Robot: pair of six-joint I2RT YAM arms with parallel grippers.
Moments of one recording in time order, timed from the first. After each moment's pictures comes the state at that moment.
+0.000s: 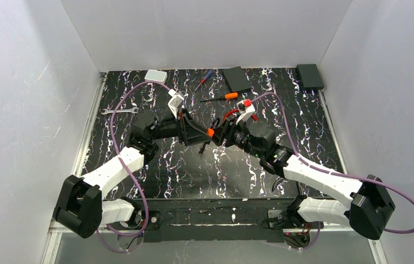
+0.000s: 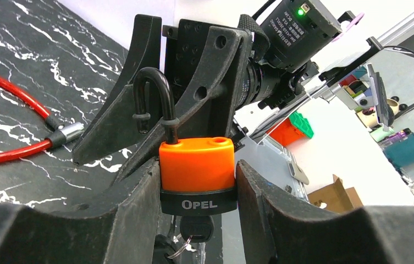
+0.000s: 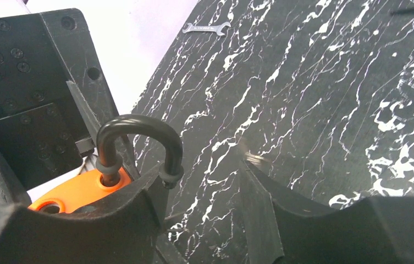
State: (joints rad) left arm -0.48 1.23 0.69 0.67 0.99 -0.81; right arm 0.88 1.14 0.71 0.31 -0.01 0.65
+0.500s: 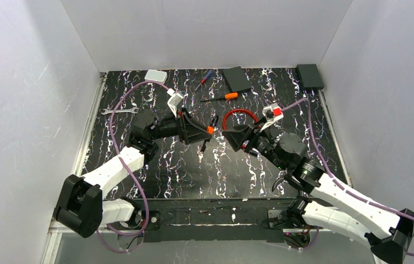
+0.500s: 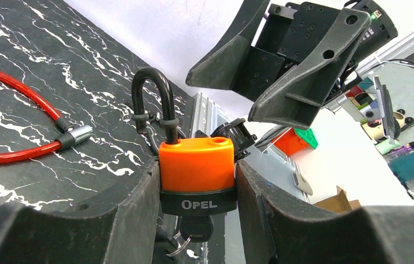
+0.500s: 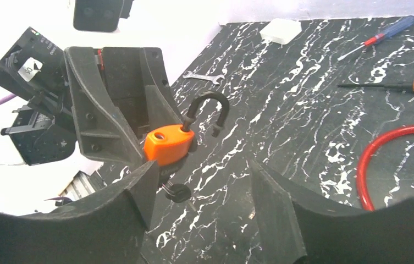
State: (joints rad) left arm -0.47 1.23 0.69 0.69 0.95 -0.82; right arm 0.91 0.80 0.70 0.13 0.12 0.48
